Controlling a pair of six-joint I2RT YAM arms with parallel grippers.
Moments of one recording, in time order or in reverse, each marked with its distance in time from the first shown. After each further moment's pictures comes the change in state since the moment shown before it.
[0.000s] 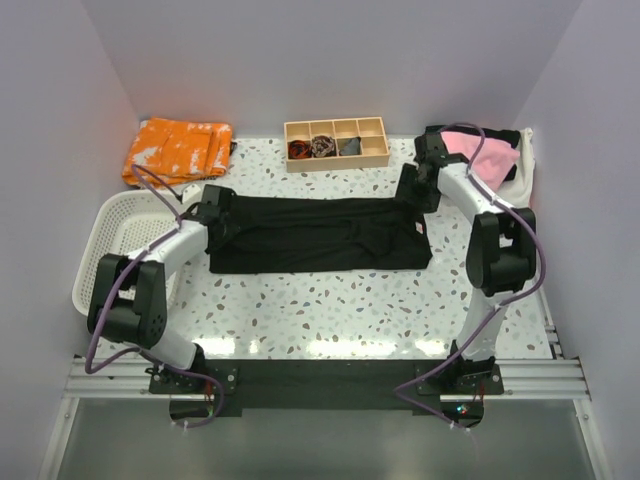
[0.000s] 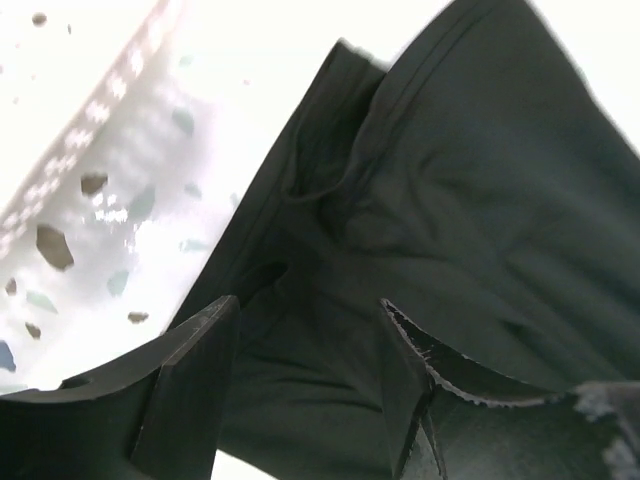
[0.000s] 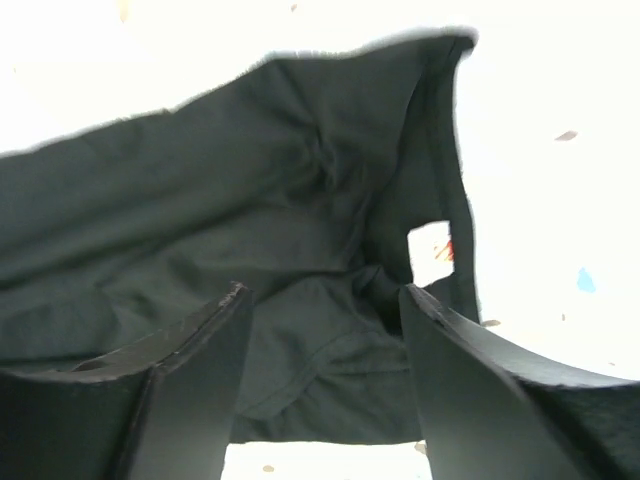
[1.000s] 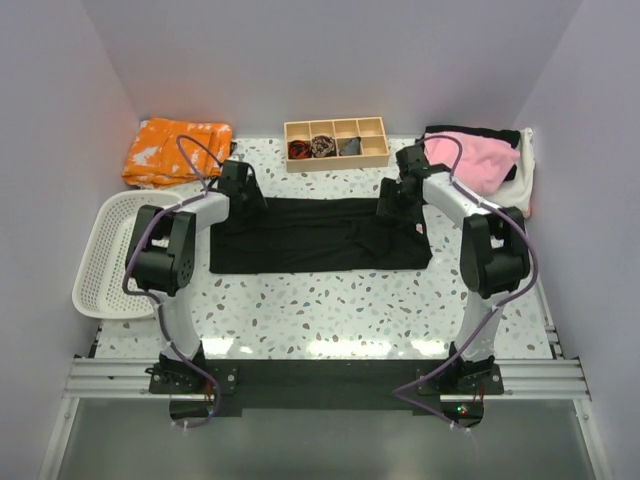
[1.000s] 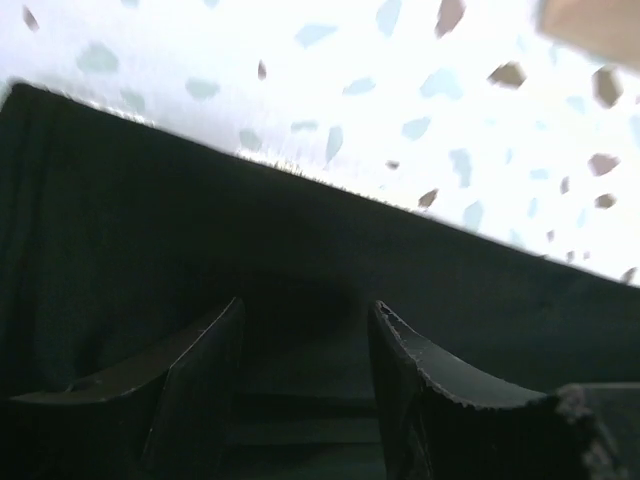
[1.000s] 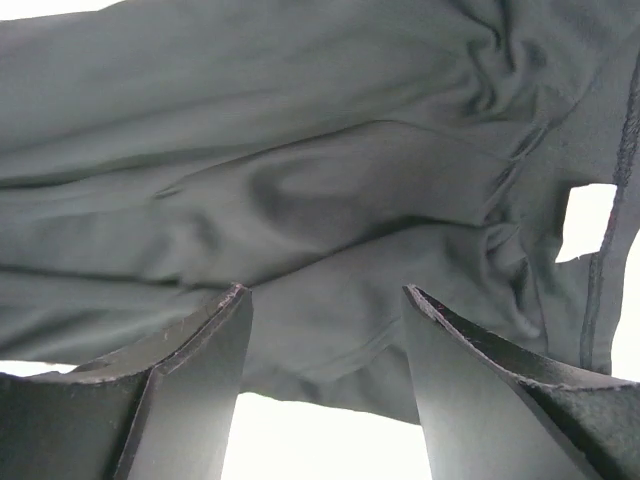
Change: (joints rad) left arm -0.010 0.381 0.328 0.243 0.340 0.260; right arm 0.092 -0.033 -0.082 0.045 -0.126 0.000
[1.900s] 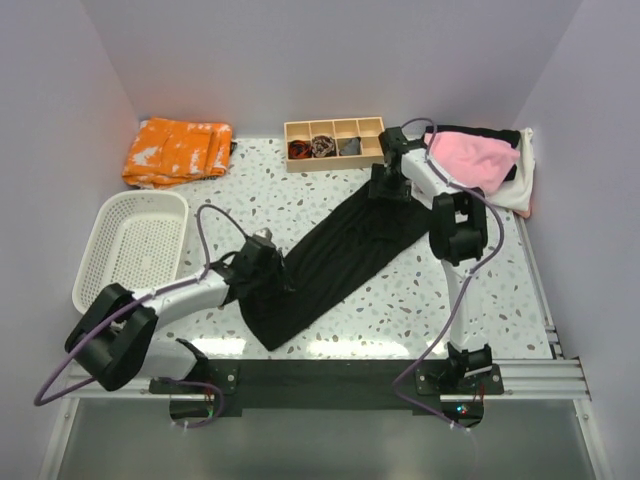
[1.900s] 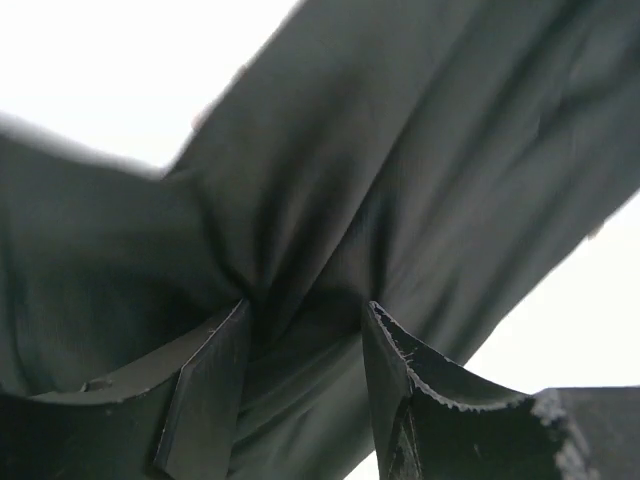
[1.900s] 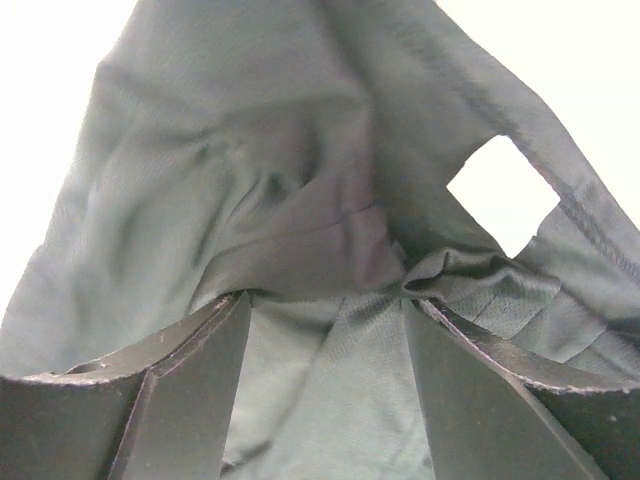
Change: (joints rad) left arm -0.380 -0.565 -0.638 -0.052 0.058 -0.267; right arm 0.008 0.440 0.533 -0.228 0.161 -0.048
